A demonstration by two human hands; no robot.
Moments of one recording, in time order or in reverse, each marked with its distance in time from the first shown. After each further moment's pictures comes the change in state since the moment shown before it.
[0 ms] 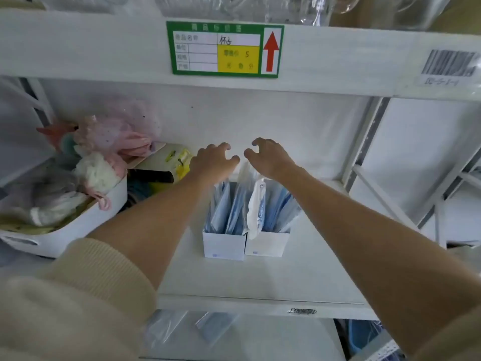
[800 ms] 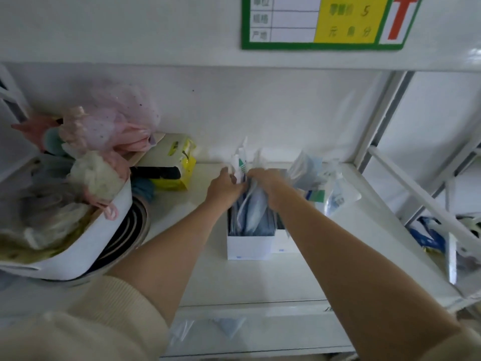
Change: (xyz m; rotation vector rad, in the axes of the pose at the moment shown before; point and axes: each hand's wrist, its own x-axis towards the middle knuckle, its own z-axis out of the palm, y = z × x) left_hand 0.008 -0.068 0.078 -0.417 -0.204 -0.177; right_hand 0.018 -0.007 0.105 0.891 -0.058 0.628
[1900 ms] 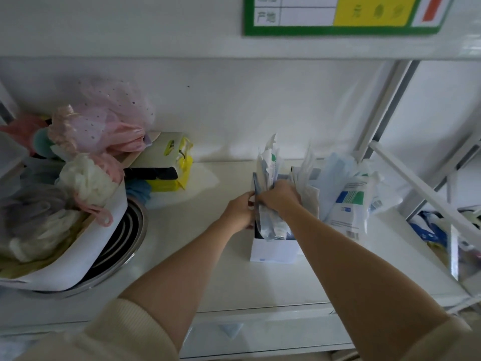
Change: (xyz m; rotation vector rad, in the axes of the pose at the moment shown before) left_hand -0.024 -0.010 0.040 -0.360 -0.340 -0.039; right_hand 0.035 0.048 -0.021 -0.637 0.222 -0.127
